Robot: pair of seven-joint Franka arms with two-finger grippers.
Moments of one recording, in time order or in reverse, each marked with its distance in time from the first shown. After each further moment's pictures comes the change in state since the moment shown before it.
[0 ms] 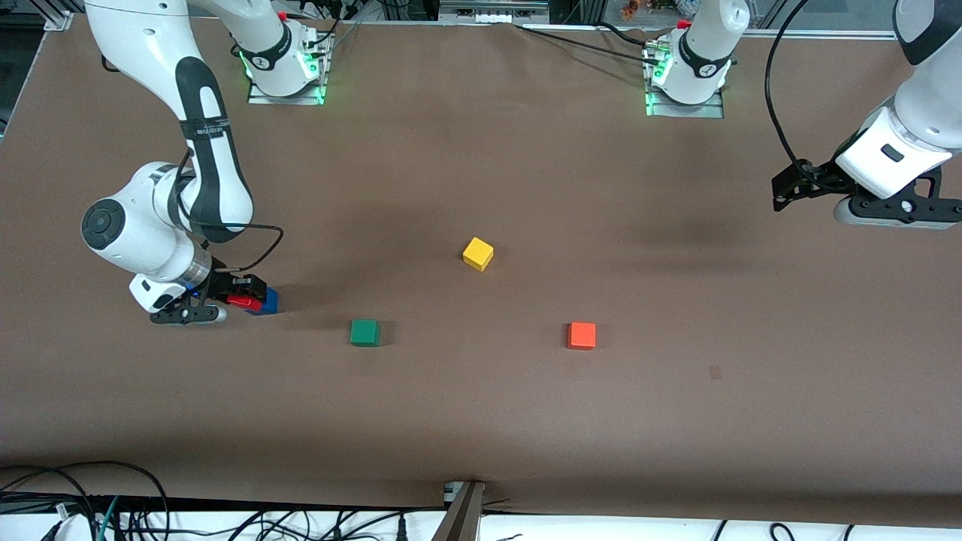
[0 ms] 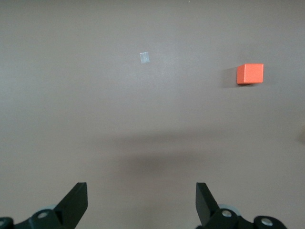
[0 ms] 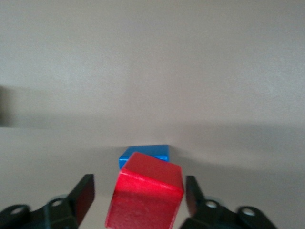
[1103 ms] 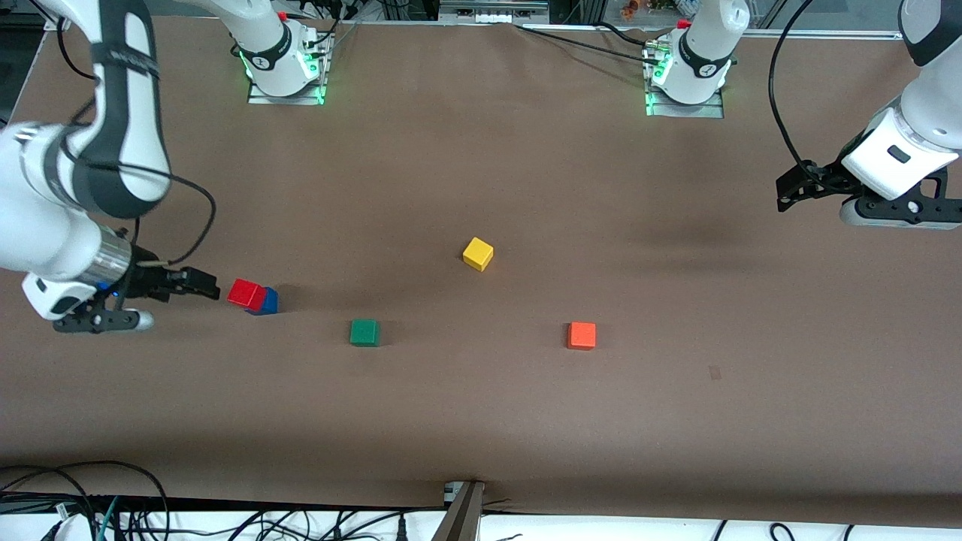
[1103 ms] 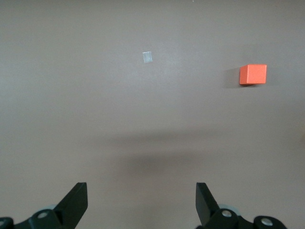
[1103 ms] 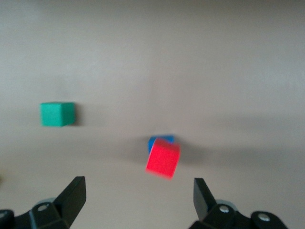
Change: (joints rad) left arm 0.003 0.001 0.009 0.001 0.000 -0.002 0.000; right arm -0.026 -0.137 -0.073 0.359 -0.145 -0.533 0.192
